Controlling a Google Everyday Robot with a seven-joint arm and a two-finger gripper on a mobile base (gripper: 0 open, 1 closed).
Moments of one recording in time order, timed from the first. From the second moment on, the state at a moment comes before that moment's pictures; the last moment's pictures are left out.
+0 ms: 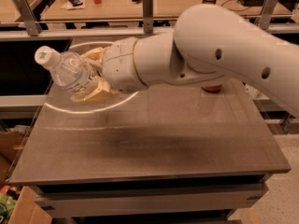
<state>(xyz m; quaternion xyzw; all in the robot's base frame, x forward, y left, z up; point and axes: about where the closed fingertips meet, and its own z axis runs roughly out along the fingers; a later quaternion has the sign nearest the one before) 0.472 0.135 0.960 -0.67 0.48 0.19 0.53</state>
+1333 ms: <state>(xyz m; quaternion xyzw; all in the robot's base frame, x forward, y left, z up) 0.433 0.116 0.964 -0.88 0.26 -0.05 0.40</state>
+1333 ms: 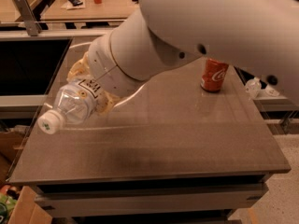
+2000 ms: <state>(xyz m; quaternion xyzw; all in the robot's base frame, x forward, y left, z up) 0.422 0.102 0.900 -0.93 0.22 -0.07 0.28</state>
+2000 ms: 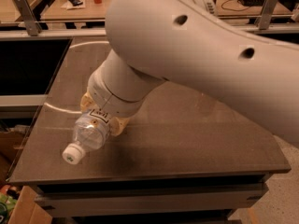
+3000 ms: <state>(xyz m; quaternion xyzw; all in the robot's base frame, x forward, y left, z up) 0.452 0.079 0.839 -0.94 0.22 -0.16 0.21</state>
